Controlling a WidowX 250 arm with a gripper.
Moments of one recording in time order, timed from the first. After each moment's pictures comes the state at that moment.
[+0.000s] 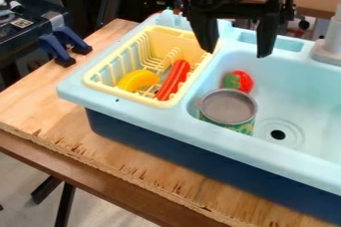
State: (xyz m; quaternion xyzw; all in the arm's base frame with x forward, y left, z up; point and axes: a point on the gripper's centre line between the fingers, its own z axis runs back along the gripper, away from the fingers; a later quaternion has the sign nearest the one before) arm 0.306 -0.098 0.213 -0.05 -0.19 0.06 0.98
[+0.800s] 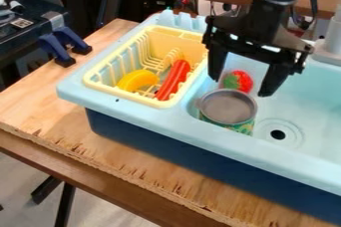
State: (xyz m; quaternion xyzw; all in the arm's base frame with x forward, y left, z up) arm 0.317 -0.113 0.167 0.09 -0.11 0.07 0.99
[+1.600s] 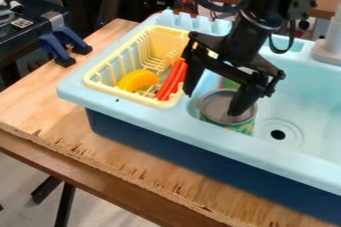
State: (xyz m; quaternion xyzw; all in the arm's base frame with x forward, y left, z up) arm 0.303 -0.090 0.148 0.16 -0.05 0.11 0.98
